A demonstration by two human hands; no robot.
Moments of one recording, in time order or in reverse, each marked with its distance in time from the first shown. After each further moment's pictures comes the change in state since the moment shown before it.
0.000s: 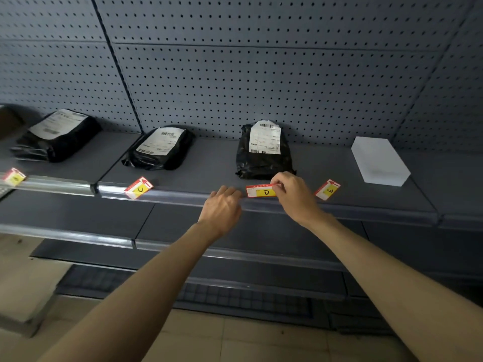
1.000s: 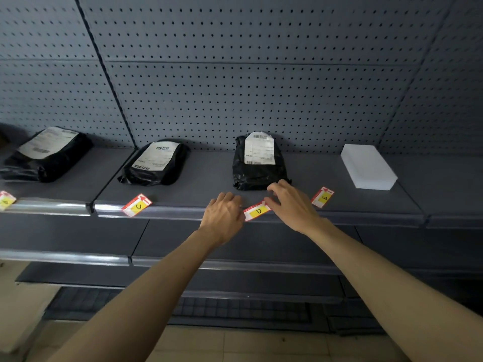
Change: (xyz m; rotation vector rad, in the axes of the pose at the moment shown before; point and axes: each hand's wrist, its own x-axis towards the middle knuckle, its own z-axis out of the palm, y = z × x) left_hand 0.008 -0.001 -0.022 -0.052 -0.032 0.001; right_hand 0.000 -0.016 -0.008 -0.259 -0.071 -0.018
